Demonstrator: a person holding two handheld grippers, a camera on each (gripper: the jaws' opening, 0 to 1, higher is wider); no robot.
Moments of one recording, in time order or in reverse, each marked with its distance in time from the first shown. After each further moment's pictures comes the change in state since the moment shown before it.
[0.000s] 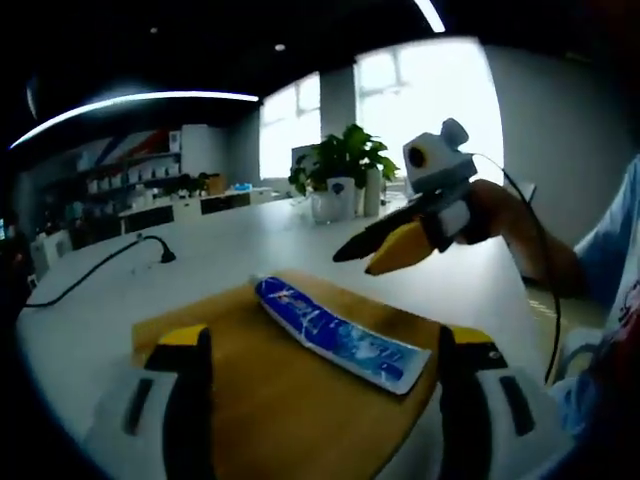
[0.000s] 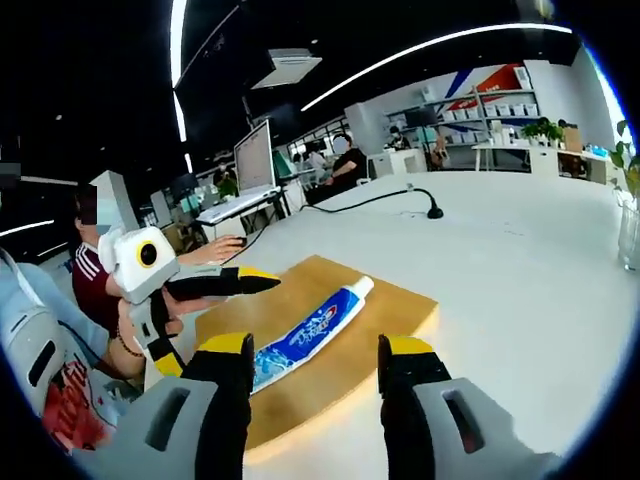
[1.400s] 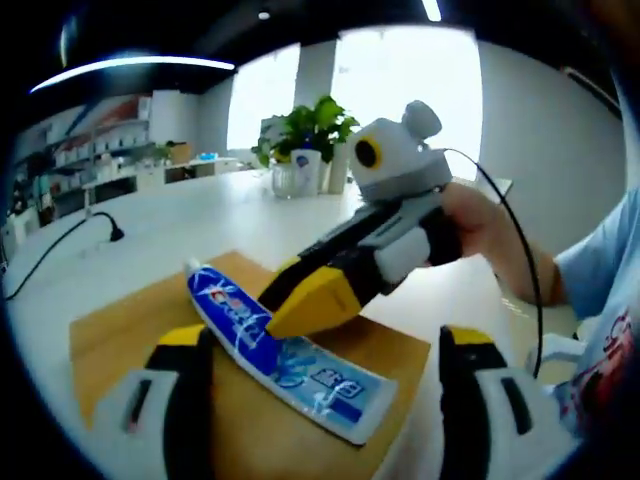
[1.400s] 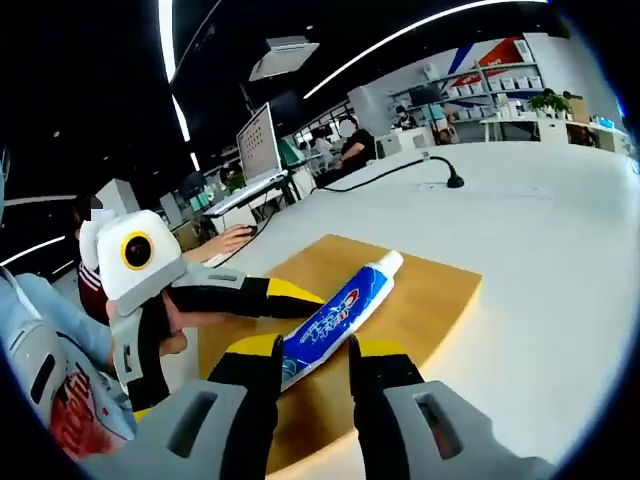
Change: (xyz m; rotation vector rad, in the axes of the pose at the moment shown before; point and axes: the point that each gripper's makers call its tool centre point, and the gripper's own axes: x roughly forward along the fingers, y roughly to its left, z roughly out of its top) left arm 0.040 -0.039 -0.007 -0.068 0.120 -0.176; right arm 0.033 -0.004 -0.019 0.113 0.067 0.058
